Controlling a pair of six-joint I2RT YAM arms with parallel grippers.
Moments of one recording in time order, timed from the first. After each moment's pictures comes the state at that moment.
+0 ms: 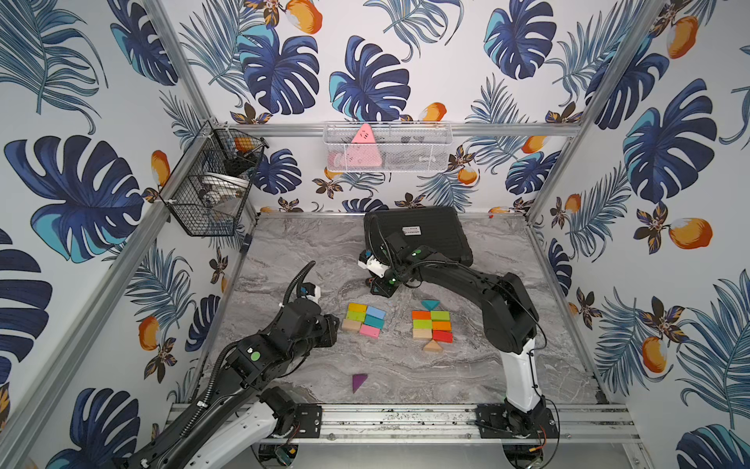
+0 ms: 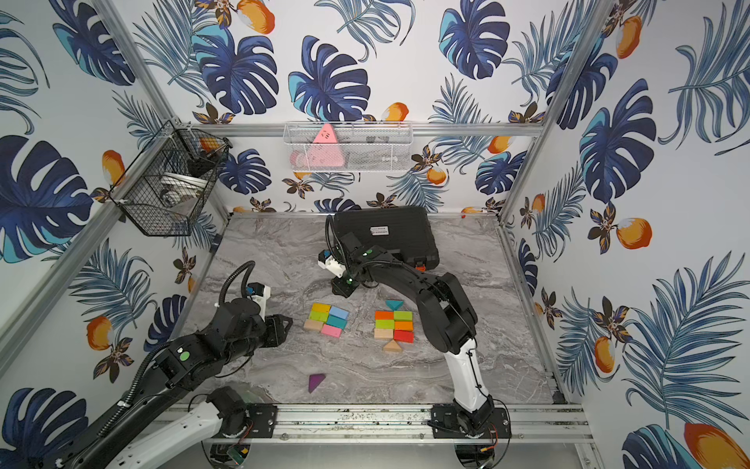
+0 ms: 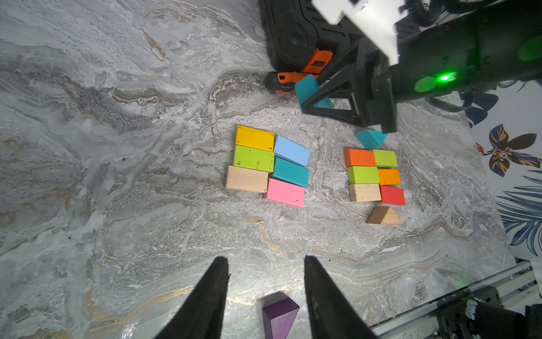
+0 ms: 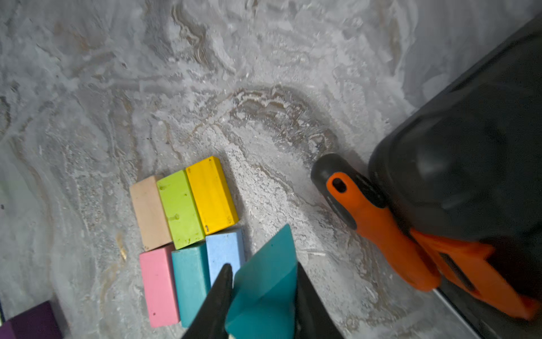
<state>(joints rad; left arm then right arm) -0.60 0.69 0.75 -0.83 -0.14 -0.66 0.73 2.13 1.72 -0.69 -0.27 -0.26</state>
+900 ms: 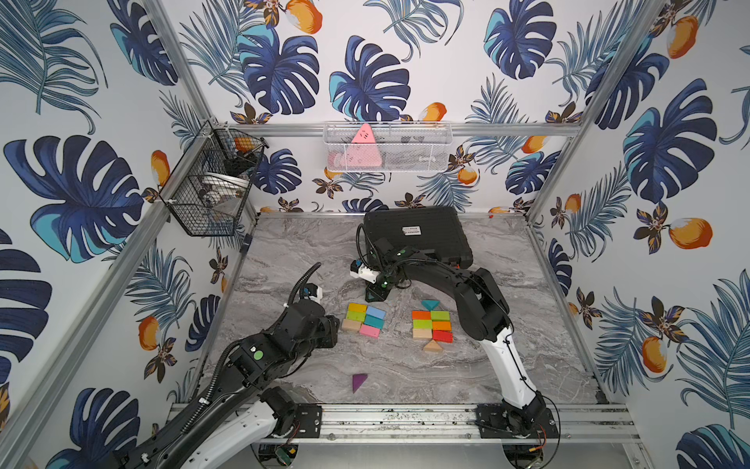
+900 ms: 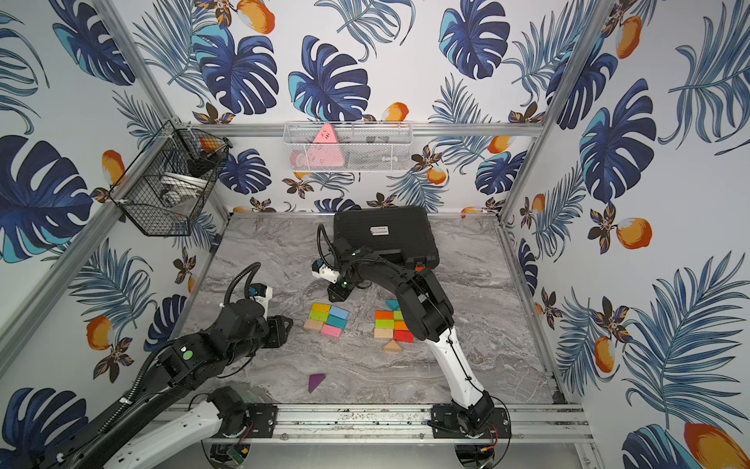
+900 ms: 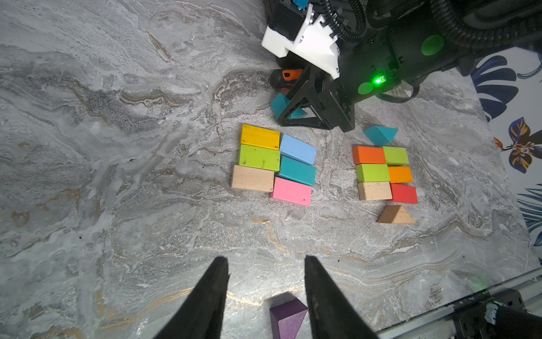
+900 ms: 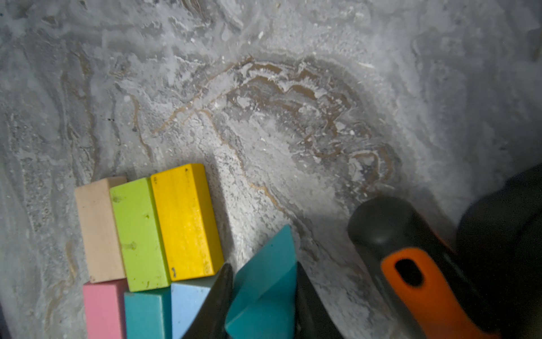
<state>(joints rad) -0.63 0.71 0.75 -0.83 -0.19 -0.66 0.73 2.34 1.90 -0.77 -0.34 -0.36</state>
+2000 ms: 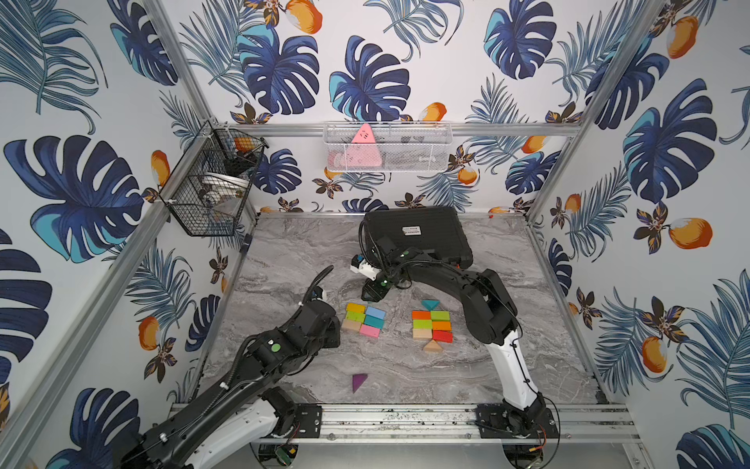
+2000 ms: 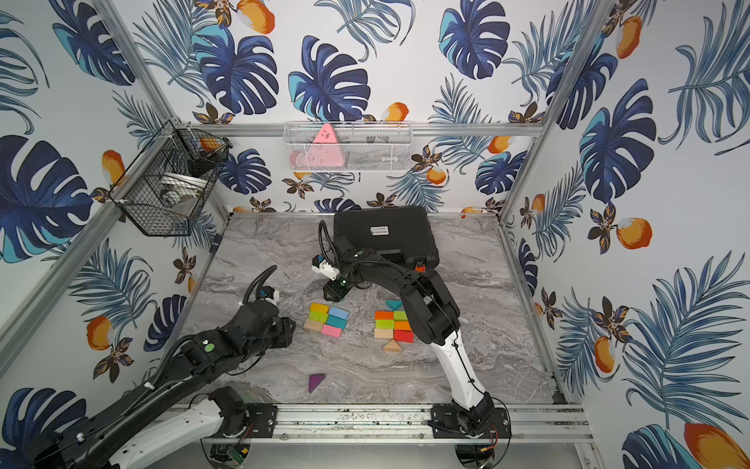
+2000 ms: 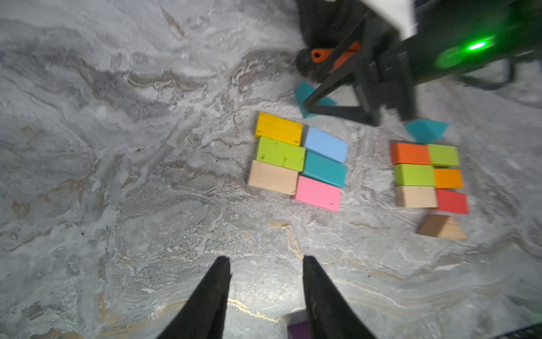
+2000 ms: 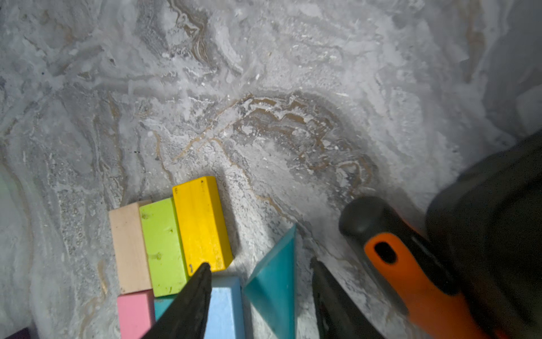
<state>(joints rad) -0.61 0.85 0.64 -0.72 -0.25 -0.68 0.73 2.23 1.78 -0.65 -0.32 -0.22</state>
